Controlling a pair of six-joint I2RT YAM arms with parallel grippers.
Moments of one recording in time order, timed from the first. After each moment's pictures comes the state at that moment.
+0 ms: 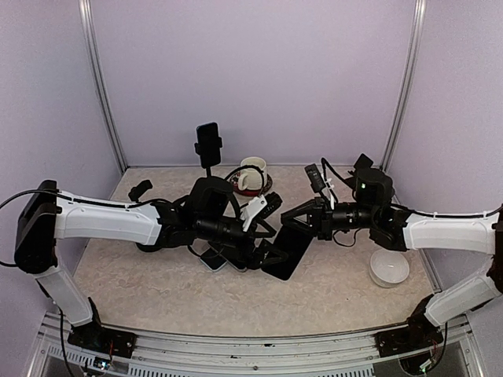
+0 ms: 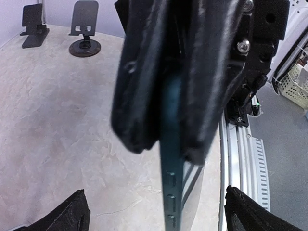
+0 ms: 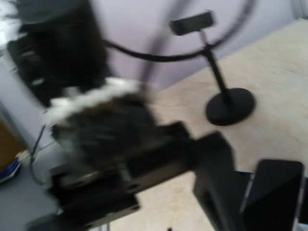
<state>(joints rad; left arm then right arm) -0.99 1.68 1.09 0.11 0.44 -0.02 0.69 1.35 0.72 0.49 -0.79 0.34</state>
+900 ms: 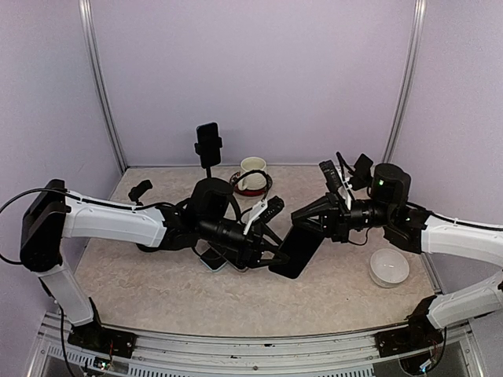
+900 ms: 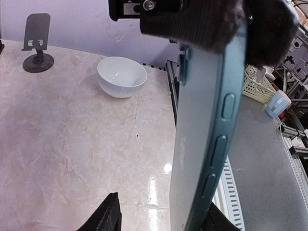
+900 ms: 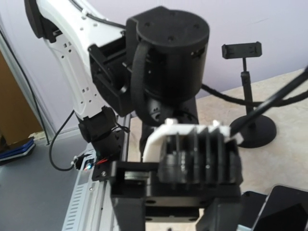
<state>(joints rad) -0.98 1.72 1.08 0.23 0.70 -0.06 0.69 1.18 0.71 0.39 -0.89 0.20</state>
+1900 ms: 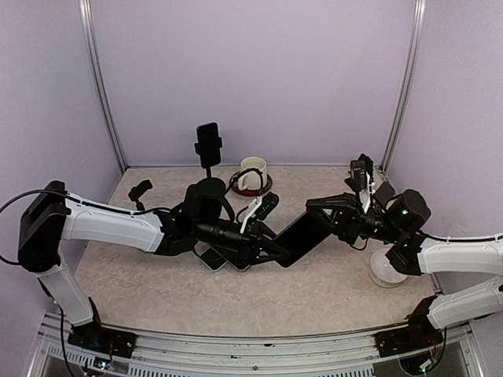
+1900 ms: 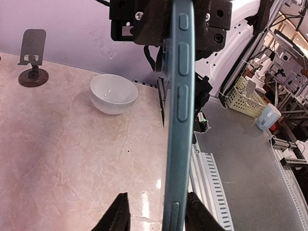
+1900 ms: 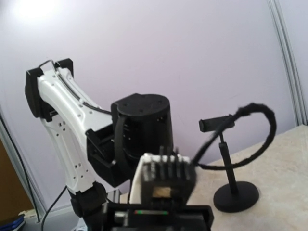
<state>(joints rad) -0.97 1.71 1.01 0.41 0.73 -0.16 0.67 1.15 0.46 1.03 -0.71 0.52</state>
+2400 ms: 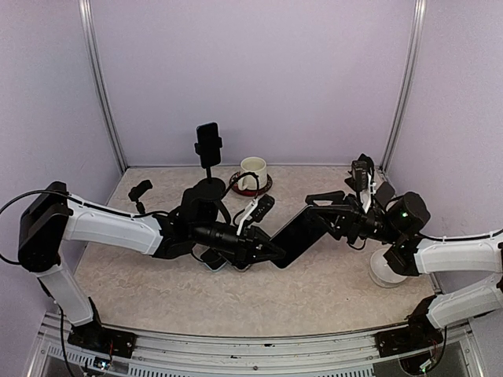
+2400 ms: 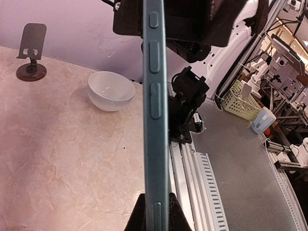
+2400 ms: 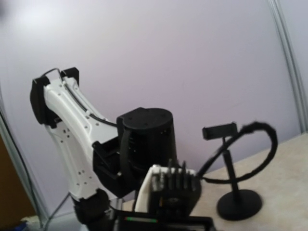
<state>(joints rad) -0.96 1.70 0.96 0.48 0.76 -0.21 0.67 1.19 0.44 1.13 -0.71 0.55</state>
